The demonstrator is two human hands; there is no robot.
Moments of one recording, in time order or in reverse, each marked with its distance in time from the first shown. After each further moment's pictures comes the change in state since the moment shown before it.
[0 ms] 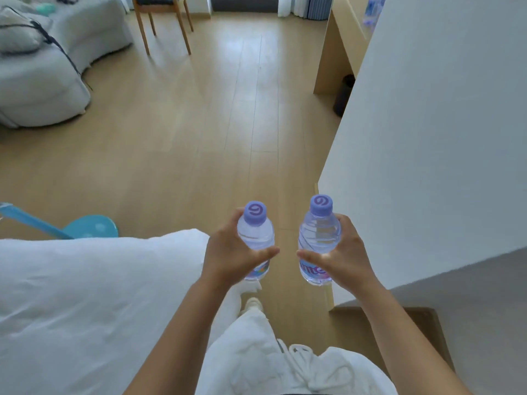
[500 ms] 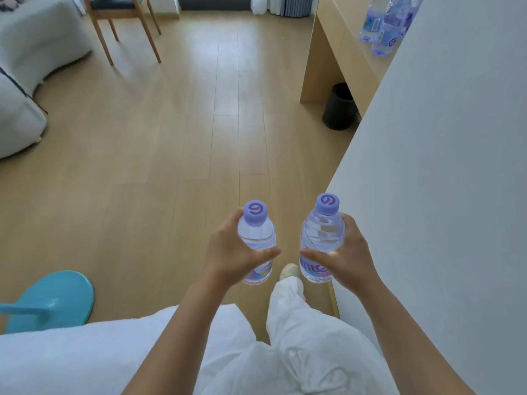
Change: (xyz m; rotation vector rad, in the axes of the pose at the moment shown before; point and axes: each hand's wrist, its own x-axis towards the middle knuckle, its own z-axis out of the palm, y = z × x) left_hand 0.270 -0.011 -0.003 -0.073 -0.140 -0.021; right_hand 0.246 -0.031 0.023 0.030 0.092 0.081
